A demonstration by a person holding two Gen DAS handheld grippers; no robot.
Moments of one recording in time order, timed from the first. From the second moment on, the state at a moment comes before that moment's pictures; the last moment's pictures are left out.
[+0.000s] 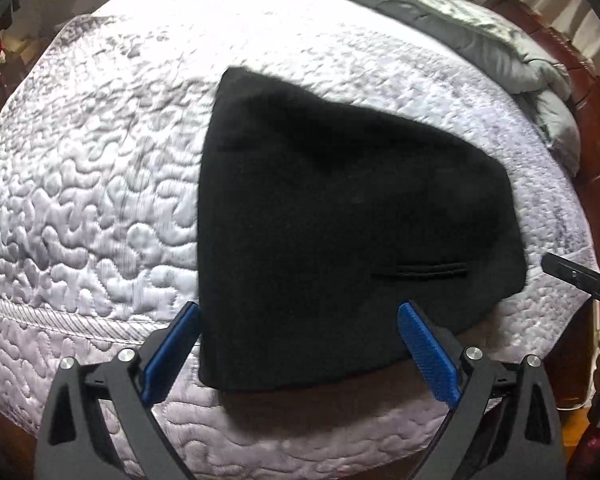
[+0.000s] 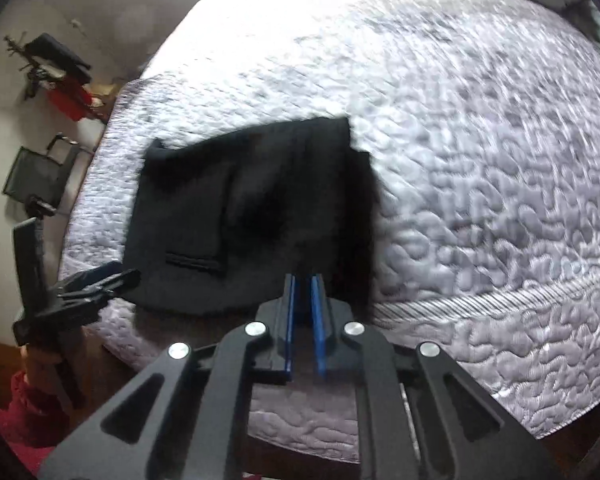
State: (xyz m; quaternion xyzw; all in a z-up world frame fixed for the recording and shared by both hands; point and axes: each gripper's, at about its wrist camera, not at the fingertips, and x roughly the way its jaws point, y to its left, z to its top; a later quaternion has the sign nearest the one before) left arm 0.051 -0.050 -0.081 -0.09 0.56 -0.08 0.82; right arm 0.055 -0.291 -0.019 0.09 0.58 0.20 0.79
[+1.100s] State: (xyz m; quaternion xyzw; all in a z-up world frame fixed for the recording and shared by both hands) left arm 0.071 -0.071 -0.065 -0.03 0.53 -0.08 0.84; right arm 0.127 -0.241 -0.047 0.04 0.57 0.17 0.80
